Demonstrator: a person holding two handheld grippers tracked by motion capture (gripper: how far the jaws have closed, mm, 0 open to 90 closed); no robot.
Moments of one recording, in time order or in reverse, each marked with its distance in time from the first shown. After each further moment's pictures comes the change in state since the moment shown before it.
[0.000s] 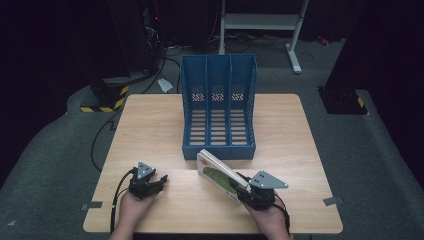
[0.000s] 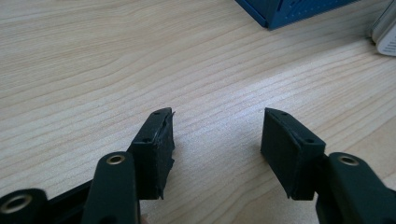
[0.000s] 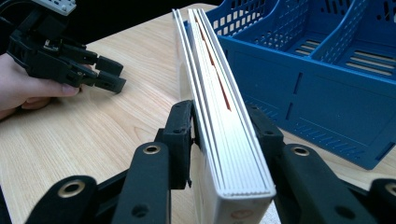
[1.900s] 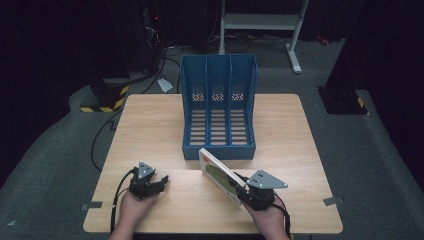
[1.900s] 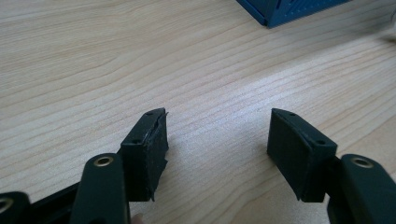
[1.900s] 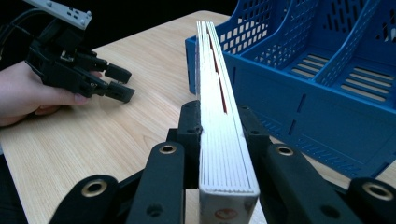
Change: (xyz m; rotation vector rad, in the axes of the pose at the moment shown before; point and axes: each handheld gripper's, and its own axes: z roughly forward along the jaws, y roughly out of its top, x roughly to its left) left arm -0.001 0.000 0.001 0.007 -0.002 -0.001; right arm 0.010 0.017 -0.009 -0.011 0.000 -0.028
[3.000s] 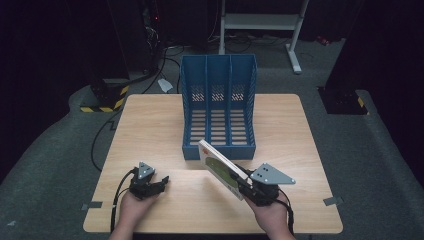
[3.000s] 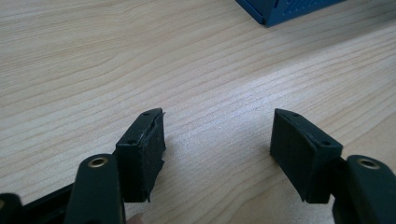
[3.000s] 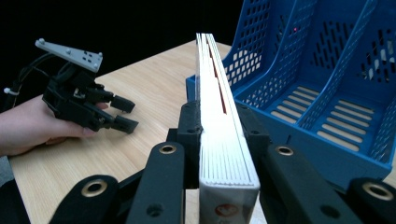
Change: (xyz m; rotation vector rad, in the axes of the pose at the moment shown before) left arm 0.000 0.000 0.000 0.006 -0.005 0.007; right arm 0.003 0.033 -0.018 -0.074 -0.010 -0.010
